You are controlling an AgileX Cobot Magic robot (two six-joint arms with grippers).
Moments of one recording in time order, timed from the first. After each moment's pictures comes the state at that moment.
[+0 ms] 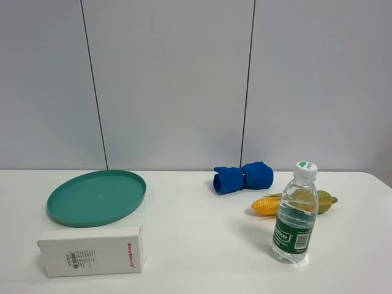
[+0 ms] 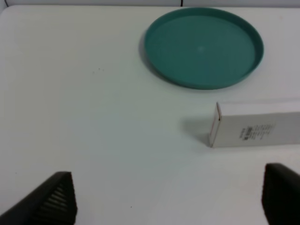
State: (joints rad) left arm 0.14 -0.01 -0.51 -0.09 1.06 0.05; right arm 0.10 0.02 -0.51 -0.04 1.06 0.16
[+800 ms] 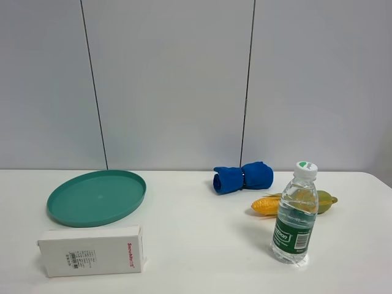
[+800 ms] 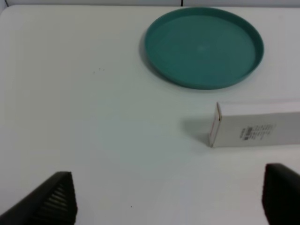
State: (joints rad) left arm 0.14 -0.01 -0.51 -0.09 1.06 0.05; right arm 0.10 0.00 -0.51 -0.04 1.06 0.16
